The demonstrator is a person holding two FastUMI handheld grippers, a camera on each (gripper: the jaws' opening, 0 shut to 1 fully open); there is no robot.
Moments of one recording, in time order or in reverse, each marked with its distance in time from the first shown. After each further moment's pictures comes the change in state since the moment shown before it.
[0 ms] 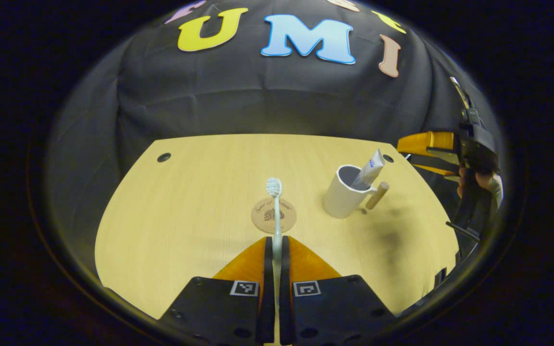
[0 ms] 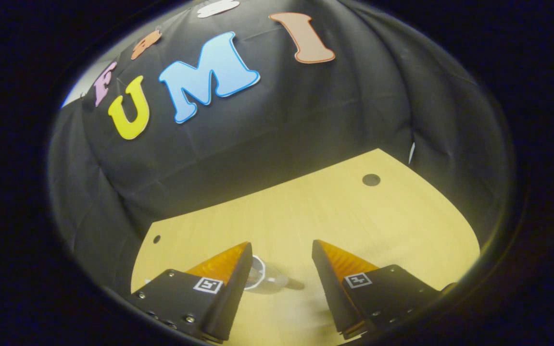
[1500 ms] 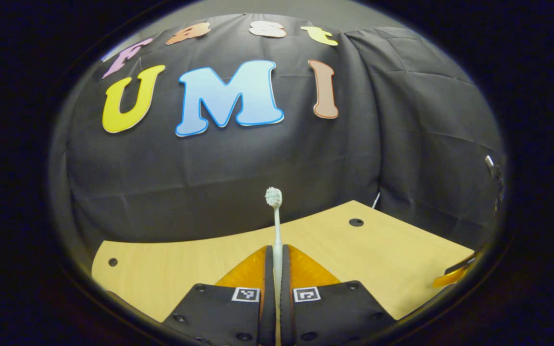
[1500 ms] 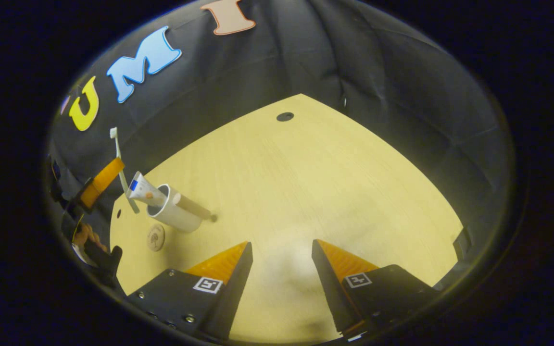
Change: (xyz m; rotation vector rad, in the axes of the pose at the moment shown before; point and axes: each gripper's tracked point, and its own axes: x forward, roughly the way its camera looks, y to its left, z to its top) left arm 0.100 -0.142 0.168 0.281 -0.476 -0.232; right arm -0.087 -0.131 -0.107 0.140 0.265 -0.232
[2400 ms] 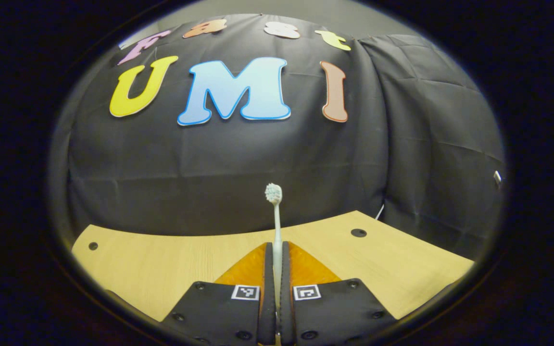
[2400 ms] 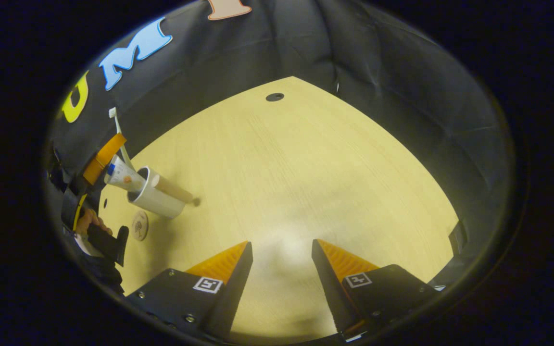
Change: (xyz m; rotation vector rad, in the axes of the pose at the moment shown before) left arm 0.032 -0.006 -0.030 -0.114 -0.049 0.045; right arm 0.011 -0.010 -0.021 -0.021 0.099 -0.069
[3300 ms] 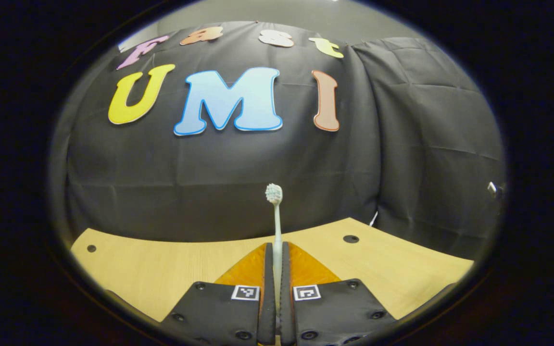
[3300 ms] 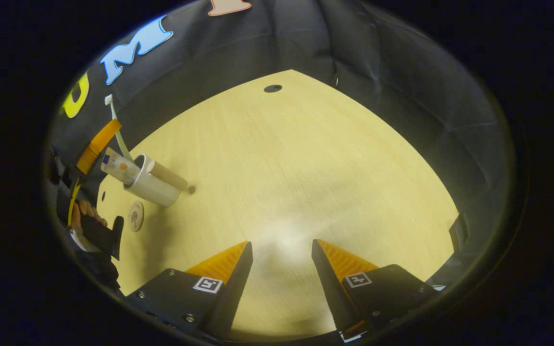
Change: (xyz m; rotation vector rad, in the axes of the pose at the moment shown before) left arm -0.006 -0.015 -0.002 0.012 -0.031 -0.015; right arm 0.002 -0.007 -0.019 -0.002 0.040 -0.011
